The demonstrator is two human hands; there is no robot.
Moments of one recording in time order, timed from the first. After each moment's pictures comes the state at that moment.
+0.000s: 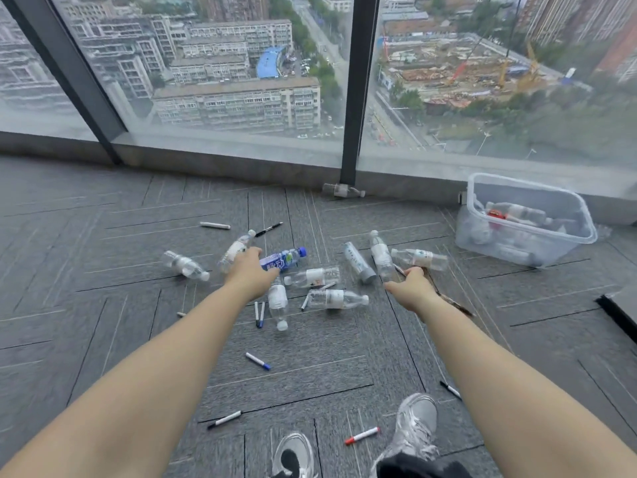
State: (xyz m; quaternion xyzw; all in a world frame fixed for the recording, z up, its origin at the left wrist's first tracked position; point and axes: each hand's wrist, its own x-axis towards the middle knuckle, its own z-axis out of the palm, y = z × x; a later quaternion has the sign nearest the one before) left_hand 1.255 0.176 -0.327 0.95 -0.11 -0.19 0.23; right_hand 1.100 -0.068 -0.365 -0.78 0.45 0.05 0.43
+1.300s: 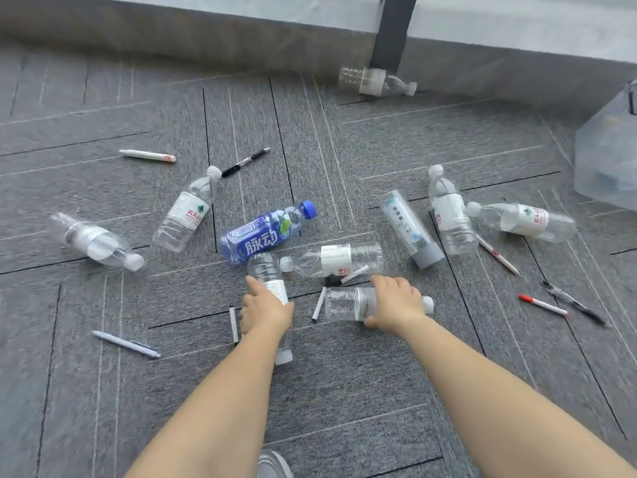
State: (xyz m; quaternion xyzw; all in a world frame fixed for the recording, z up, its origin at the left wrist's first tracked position) left_hand 1.429 0.090 -0.707 0.93 0.10 -0.34 0.11; right_hand 1.326 -0.095 -0.689 -0.90 0.27 0.30 0.16
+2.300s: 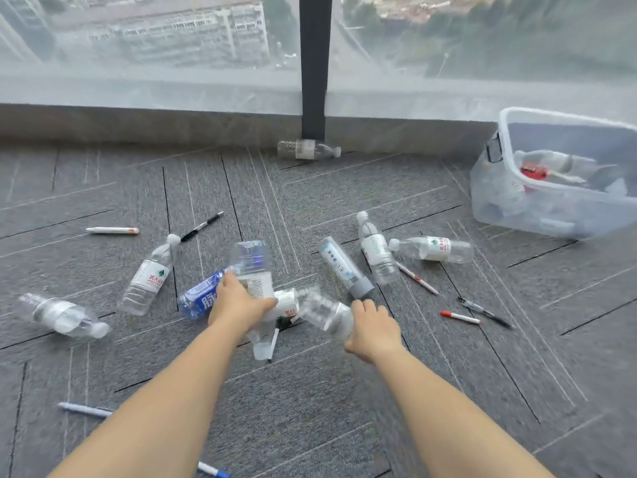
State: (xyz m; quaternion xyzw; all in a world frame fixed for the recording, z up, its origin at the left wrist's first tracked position) left_hand 1.442 0.019 -0.574 0.93 -0.03 -0.28 0.24; right_hand 1.271 -0.140 -0.618 -0.91 0.31 0.22 0.15
